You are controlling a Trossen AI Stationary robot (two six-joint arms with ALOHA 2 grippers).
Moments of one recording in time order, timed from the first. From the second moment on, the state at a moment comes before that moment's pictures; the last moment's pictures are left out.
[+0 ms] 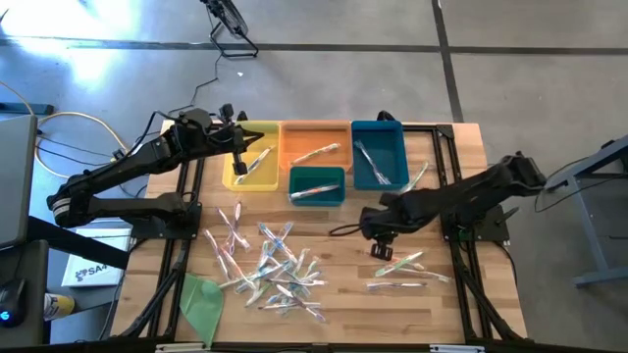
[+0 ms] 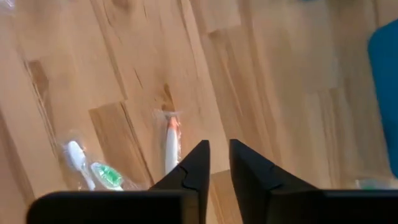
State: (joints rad) left arm 0.51 0.86 0.89 -0.29 0.01 0.60; right arm 0.26 1.50 1.10 -0.94 0.09 0.53
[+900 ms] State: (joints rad) left arm 0.51 0.86 0.89 -0.32 0.01 0.60; right arm 0.39 1.63 0.93 -0.73 0.03 0.61
